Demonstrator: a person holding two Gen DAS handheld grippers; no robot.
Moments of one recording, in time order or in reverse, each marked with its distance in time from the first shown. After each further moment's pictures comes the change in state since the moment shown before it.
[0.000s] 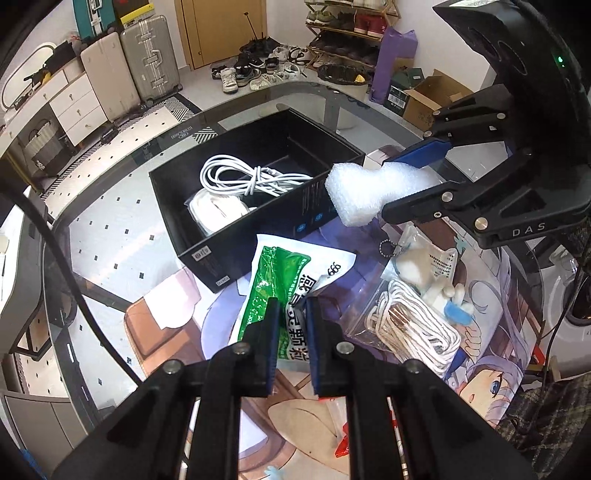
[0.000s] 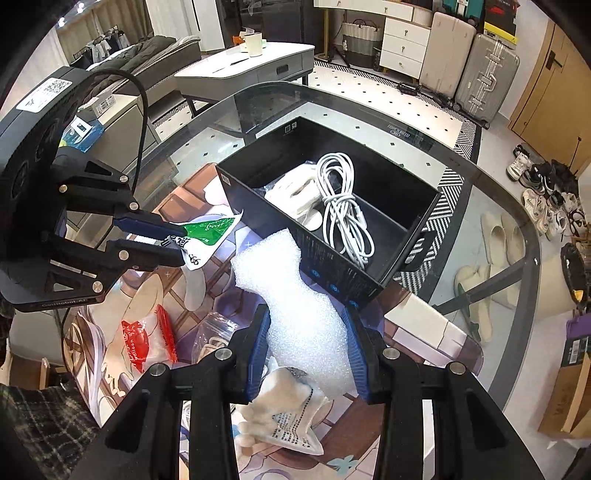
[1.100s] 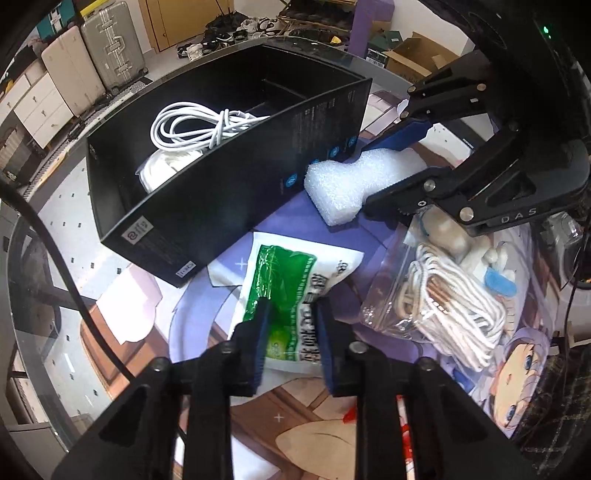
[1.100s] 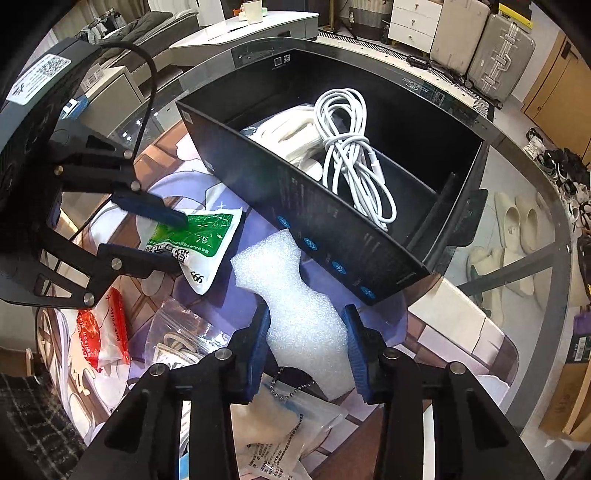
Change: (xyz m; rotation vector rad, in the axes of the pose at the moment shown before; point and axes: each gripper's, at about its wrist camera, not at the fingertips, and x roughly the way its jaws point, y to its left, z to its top) left arm 0.078 0.005 0.005 0.079 0.123 -0.082; right arm 0.076 -0.012 0.004 -0.008 0.111 0.019
